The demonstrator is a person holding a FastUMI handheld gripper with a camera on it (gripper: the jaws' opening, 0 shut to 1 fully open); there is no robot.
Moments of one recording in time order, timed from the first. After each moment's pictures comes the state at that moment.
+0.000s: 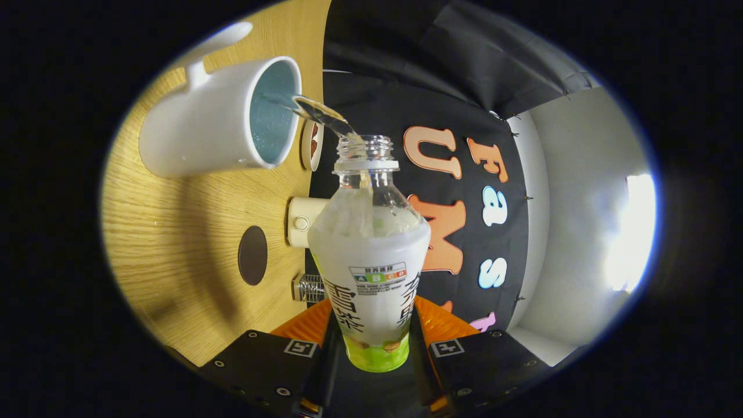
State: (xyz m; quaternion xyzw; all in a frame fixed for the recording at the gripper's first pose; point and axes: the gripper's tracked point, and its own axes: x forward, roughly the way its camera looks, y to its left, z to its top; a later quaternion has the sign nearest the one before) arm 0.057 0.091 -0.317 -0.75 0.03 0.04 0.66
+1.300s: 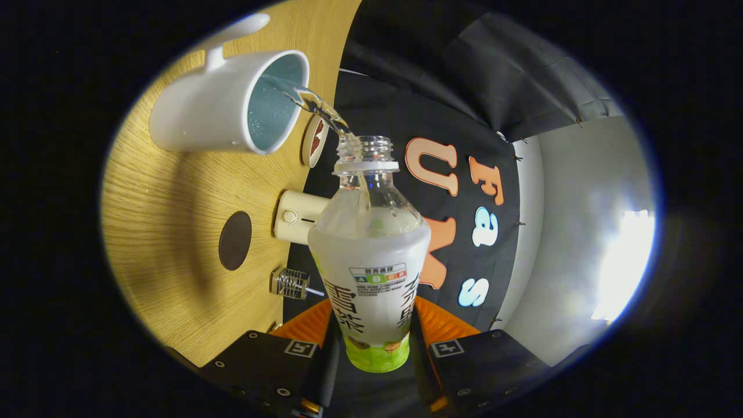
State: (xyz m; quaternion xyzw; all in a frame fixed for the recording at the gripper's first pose) arm 0.062 0.102 -0.297 -0.80 0.01 0.05 0.60
